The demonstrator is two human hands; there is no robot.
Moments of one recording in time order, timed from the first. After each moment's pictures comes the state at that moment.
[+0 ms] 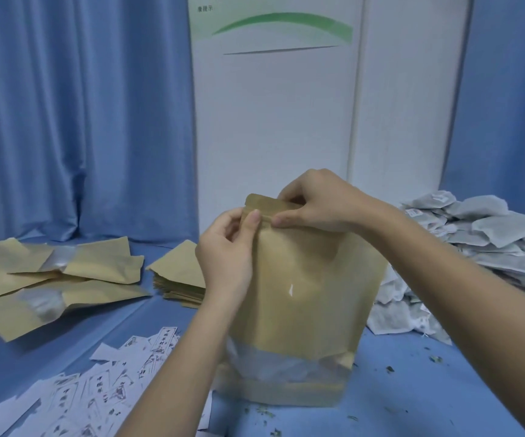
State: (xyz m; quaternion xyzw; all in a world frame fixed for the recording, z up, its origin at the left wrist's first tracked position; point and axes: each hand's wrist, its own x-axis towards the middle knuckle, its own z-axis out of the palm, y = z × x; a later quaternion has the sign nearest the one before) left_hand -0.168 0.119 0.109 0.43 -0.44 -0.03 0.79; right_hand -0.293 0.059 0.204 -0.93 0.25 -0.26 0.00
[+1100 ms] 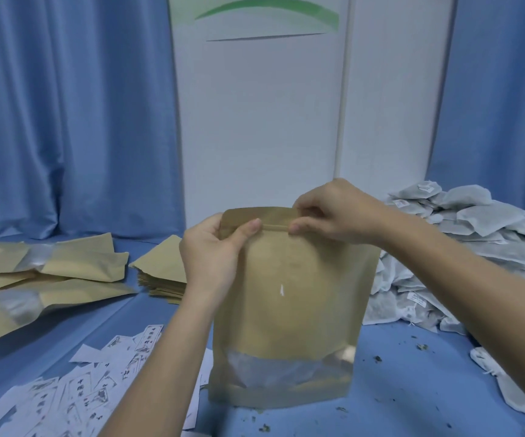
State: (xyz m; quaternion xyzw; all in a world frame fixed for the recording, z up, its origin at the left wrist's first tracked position) left_hand -0.164 0.119 0.105 0.47 -0.45 -0.09 0.75; right_hand -0.329 0.041 0.184 -0.94 0.23 -0.23 -0.07
